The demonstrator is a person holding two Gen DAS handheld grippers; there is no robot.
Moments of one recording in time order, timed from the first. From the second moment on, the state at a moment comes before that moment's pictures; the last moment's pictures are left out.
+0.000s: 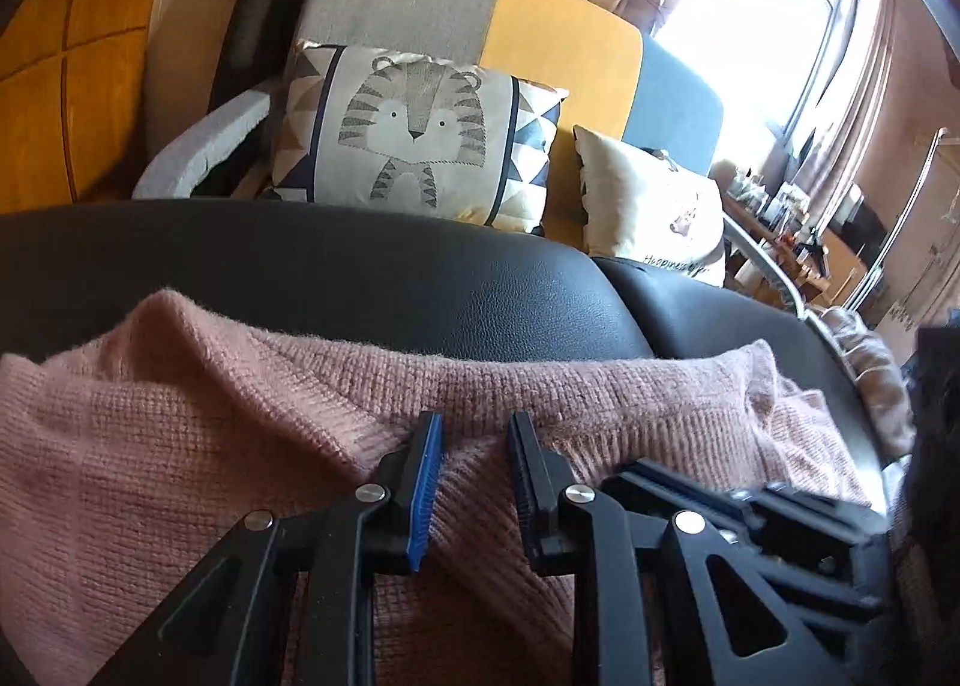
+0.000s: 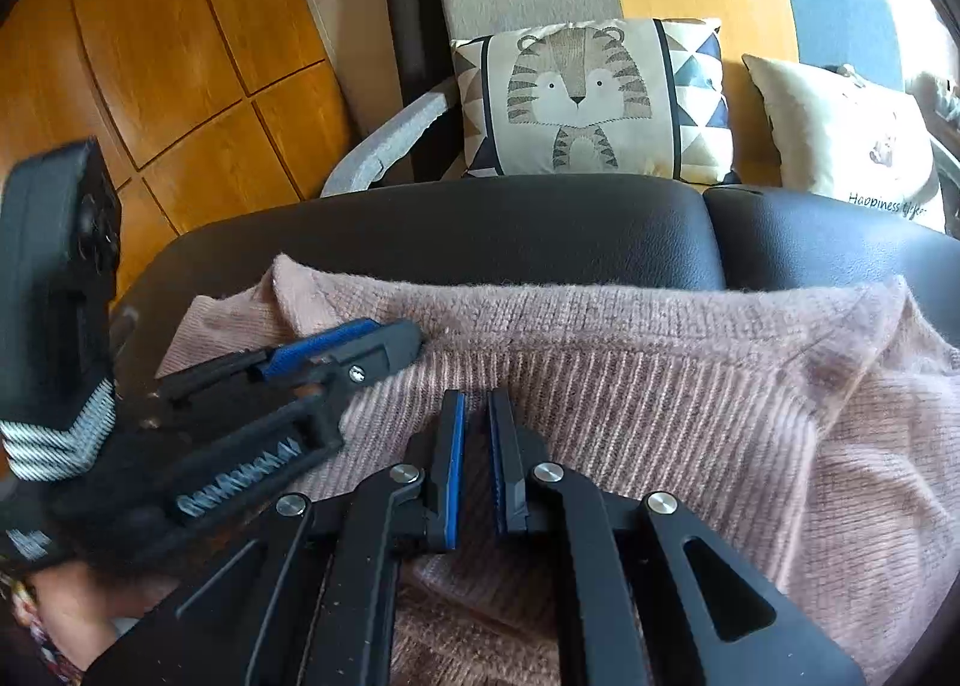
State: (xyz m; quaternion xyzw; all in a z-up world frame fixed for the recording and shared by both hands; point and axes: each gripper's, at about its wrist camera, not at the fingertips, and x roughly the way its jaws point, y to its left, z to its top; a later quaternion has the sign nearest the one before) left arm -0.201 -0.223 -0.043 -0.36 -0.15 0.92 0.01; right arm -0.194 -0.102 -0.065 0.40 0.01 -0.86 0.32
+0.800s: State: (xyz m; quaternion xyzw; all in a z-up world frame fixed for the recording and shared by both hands) left arm -0.178 -0.192 -0.035 -0.38 -0.08 0.92 0.03; right arm -0.184 -0.074 -0.075 0.38 0.03 -0.88 0.30
